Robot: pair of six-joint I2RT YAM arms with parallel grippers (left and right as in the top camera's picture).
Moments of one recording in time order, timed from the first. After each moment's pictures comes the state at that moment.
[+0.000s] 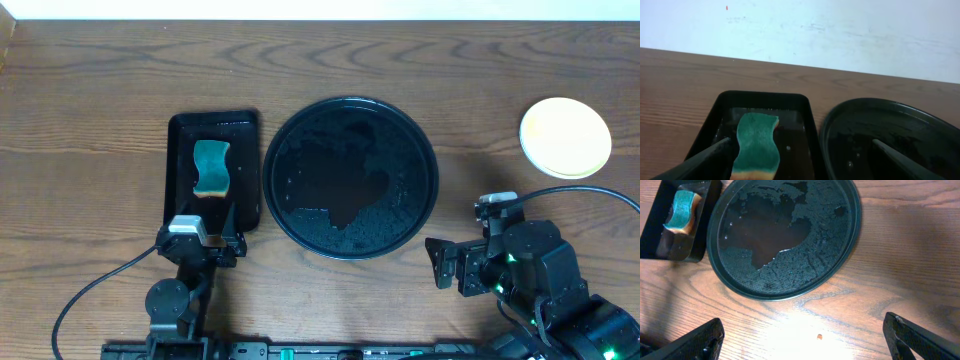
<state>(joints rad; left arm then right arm) -0.02 0.01 0.02 -0.11 0.08 -0.15 0.51 0.67 0.91 -1.05 0.01 0.39</state>
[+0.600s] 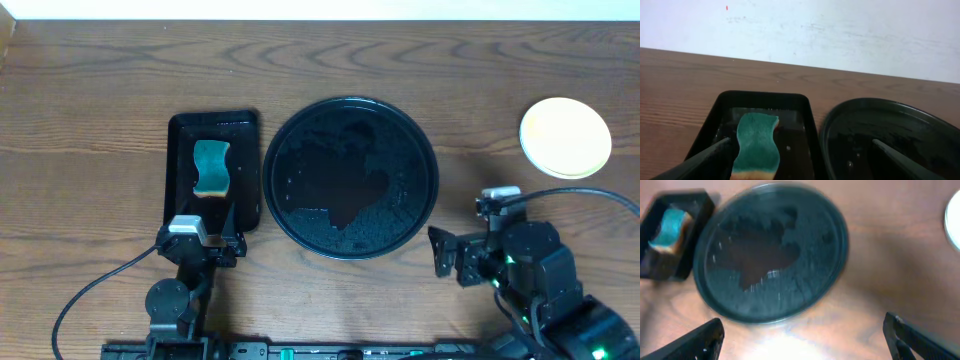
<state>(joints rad) -0.02 0.01 0.02 -0.11 0.08 -0.15 0.51 0.62 0.80 -0.86 0.10 0.31</state>
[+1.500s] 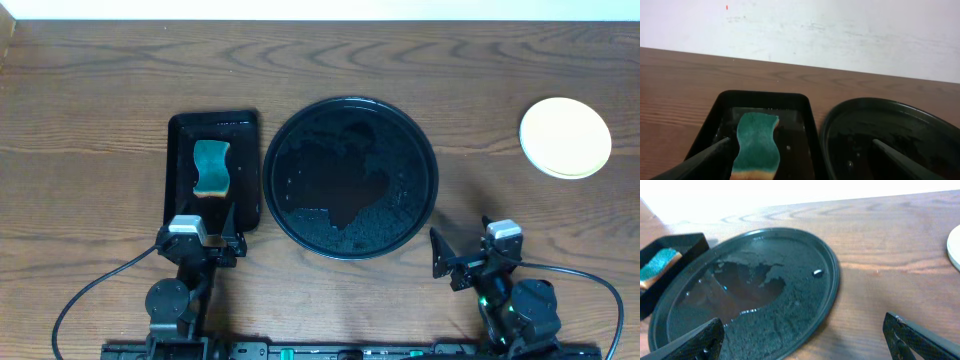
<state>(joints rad) -0.02 0.01 0.02 -0.11 0.08 -0.15 0.29 0.02 0.12 -0.37 -0.03 0.19</state>
